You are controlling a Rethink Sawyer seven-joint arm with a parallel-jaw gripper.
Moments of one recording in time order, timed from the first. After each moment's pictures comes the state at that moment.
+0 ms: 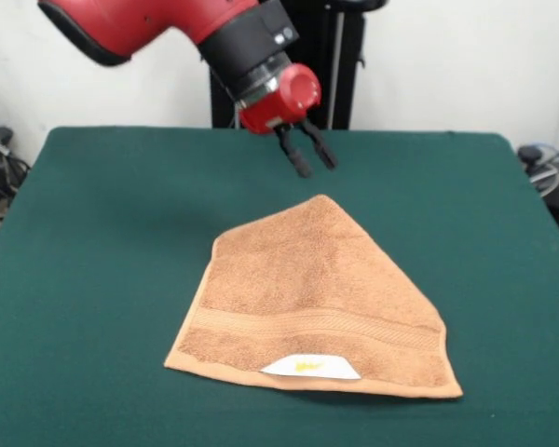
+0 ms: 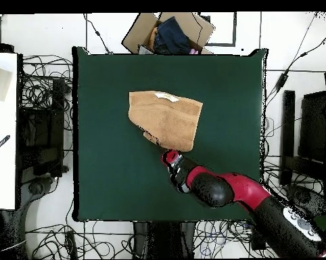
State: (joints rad) arm -1.25 -0.36 0.89 2.15 -0.60 0.19 2.36
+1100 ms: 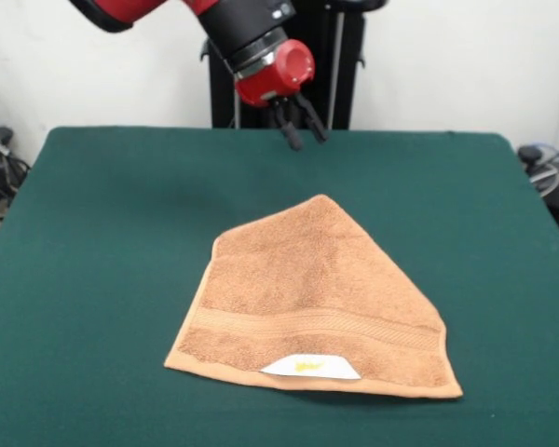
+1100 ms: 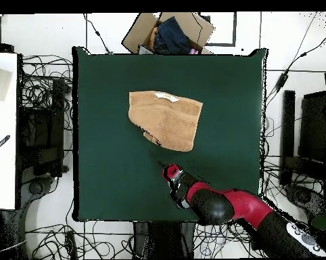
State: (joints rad) arm -1.22 -0.44 0.82 2.24 -0.58 0.11 2.36
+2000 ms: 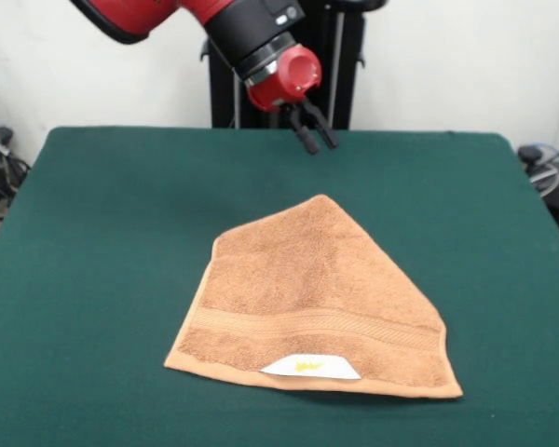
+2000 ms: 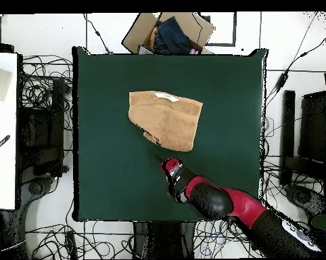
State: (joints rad) arm -1.22 -0.38 0.82 2.23 -0.43 0.09 2.36
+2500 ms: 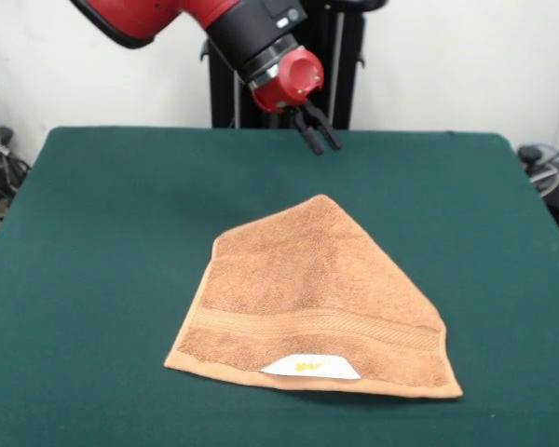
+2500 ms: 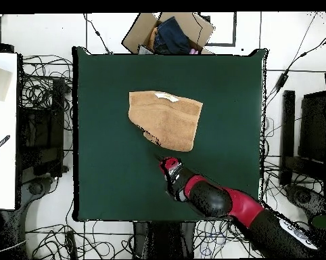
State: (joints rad) arm -1.22 -0.35 0.82 2.23 -0.39 0.09 2.36
